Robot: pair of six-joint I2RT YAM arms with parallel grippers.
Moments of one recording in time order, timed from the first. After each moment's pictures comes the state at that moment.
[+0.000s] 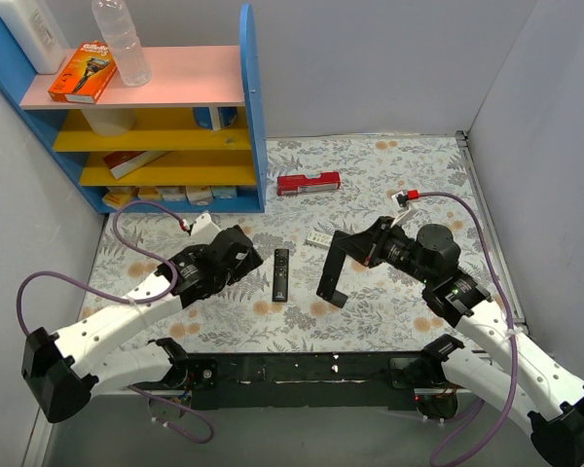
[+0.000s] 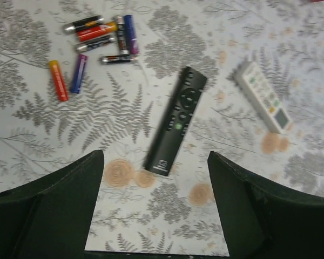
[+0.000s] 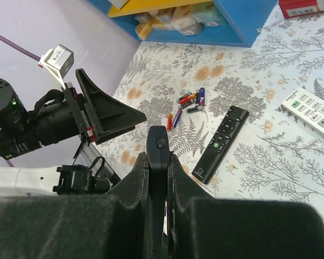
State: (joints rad) left arm -0.83 1.00 0.85 -0.68 -0.49 -1.20; right arm 0.60 0.75 0.62 0.01 -0.30 0.74
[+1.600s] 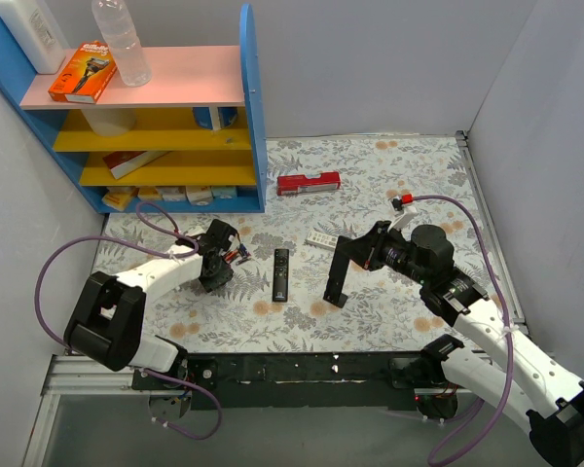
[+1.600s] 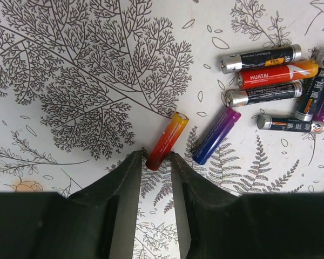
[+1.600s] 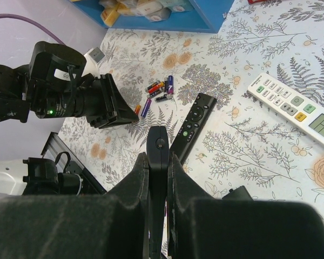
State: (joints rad) left arm -0.45 1.41 0.73 -0.62 -0.32 -1.03; right arm 0.59 0.77 0.59 -0.07 -0.26 0.64
